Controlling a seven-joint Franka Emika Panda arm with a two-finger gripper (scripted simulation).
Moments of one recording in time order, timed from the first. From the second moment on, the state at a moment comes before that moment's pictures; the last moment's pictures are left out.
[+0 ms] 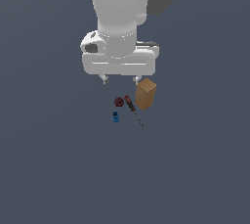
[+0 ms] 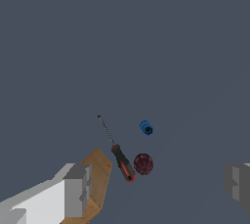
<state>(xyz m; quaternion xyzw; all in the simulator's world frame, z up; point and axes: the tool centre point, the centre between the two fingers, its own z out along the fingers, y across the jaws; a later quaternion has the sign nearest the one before) 0.003 -0.014 0.321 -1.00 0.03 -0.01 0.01</state>
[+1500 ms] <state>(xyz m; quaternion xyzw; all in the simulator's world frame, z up) -0.015 -0.027 0.267 -1.00 0.10 0.00 0.00</state>
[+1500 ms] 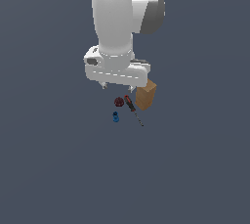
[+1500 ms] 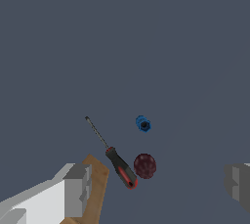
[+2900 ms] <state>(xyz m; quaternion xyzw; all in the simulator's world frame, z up) -0.129 -0.032 0.085 -0.94 0.35 0.00 0.00</state>
